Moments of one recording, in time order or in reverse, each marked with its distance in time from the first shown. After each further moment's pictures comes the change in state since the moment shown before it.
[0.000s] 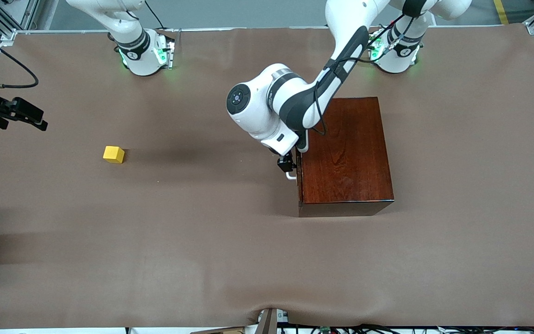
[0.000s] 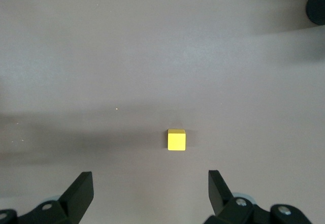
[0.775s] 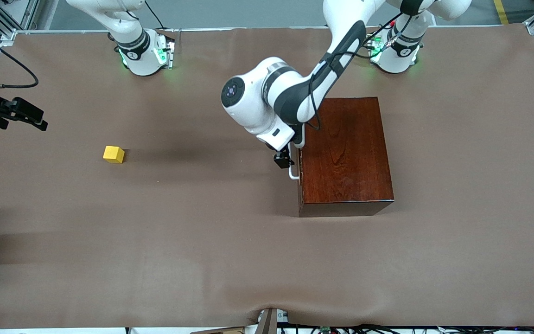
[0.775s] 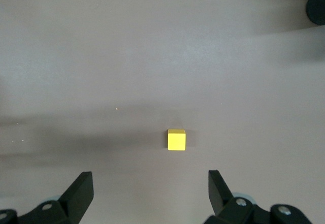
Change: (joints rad) left arm -0.021 -0.019 -0.003 0.037 0.005 -0.014 0.000; right arm 0.000 0.000 0.000 0.000 0.000 0.000 0.000
